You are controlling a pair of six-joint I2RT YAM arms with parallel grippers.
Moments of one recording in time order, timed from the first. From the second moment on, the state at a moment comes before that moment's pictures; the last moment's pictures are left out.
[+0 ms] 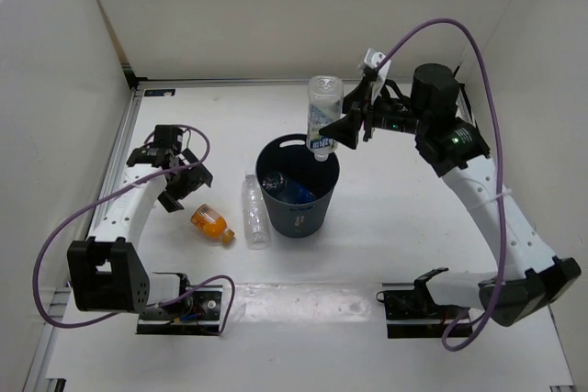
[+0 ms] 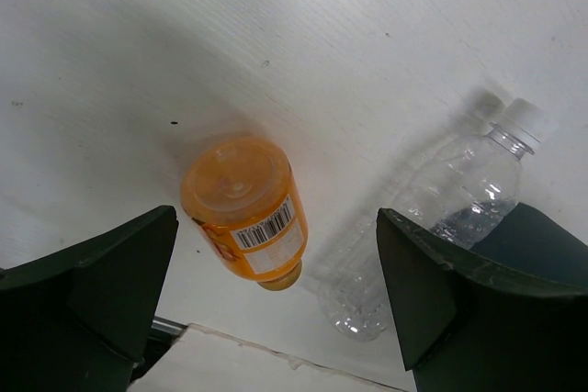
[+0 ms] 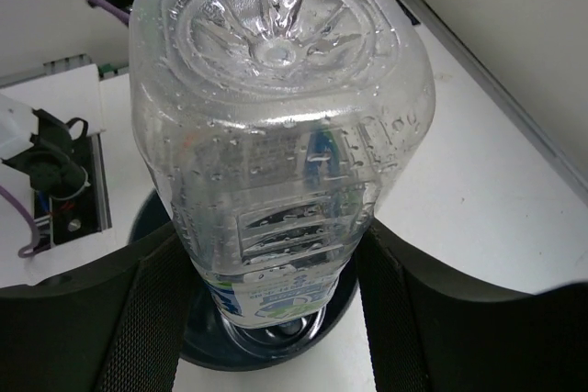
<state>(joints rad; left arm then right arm) -0.04 1.32 1.02 -0.93 -0.09 -0.73 0.48 1.22 1.46 -0.38 -0.78 -0.09</state>
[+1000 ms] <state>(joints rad) -0.14 1.02 0.96 -1.10 -0.09 -0.78 0.33 1.54 1.79 -0.77 -0.89 -0.19</state>
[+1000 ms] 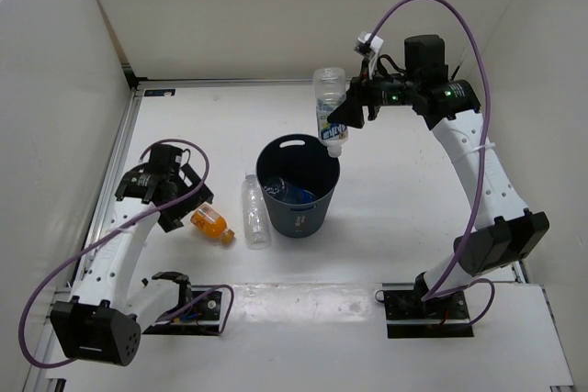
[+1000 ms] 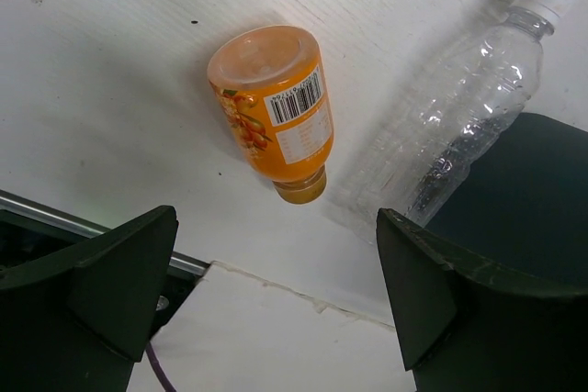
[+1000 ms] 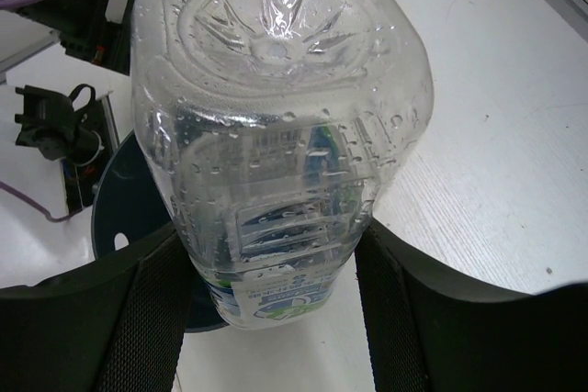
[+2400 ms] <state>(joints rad) -0.14 1.02 0.95 -1.10 -0.12 -0.81 0.31 1.50 1.74 -0.88 -1.04 -0.39</state>
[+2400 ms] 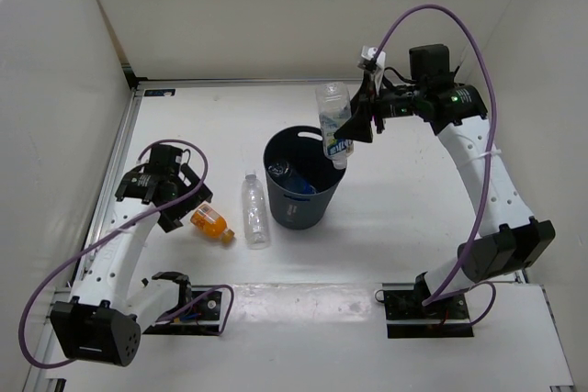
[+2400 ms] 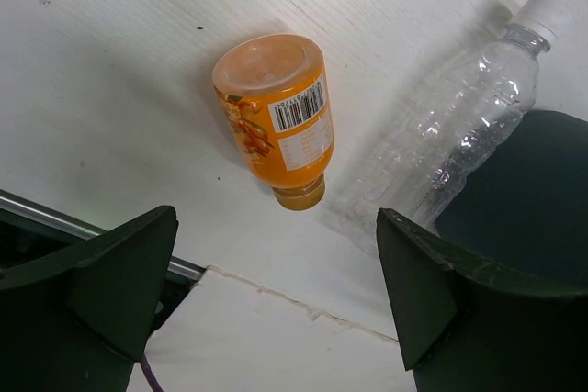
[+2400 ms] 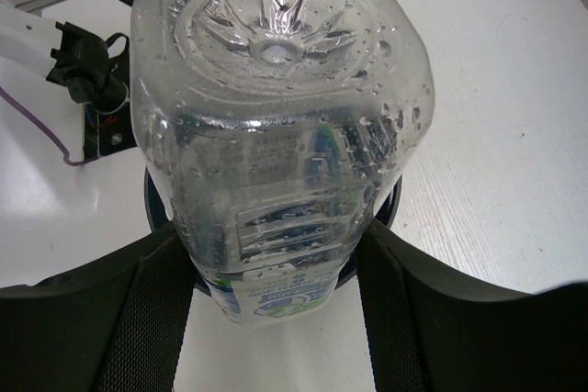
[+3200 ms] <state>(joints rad) -0.14 1.09 0.92 -1.02 -0.09 -0.82 0.33 1.41 1.64 -0.93 -1.04 -0.63</state>
